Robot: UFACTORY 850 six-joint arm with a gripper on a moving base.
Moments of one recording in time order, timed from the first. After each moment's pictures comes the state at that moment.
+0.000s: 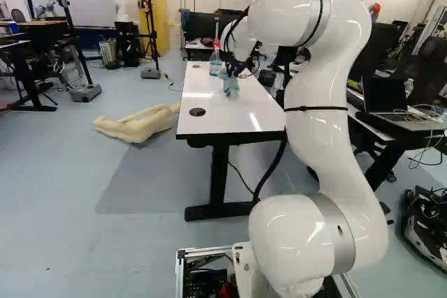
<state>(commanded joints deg) -0.7 -34.9 -90.6 0.0 -11.7 0.0</state>
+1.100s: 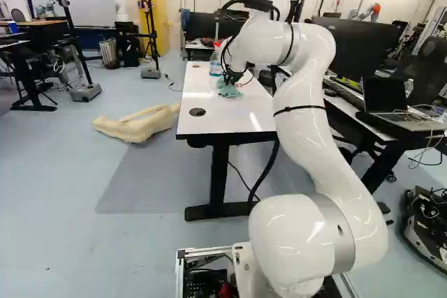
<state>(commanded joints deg) -0.6 -47.6 -101.1 0.0 -11.7 0.0</state>
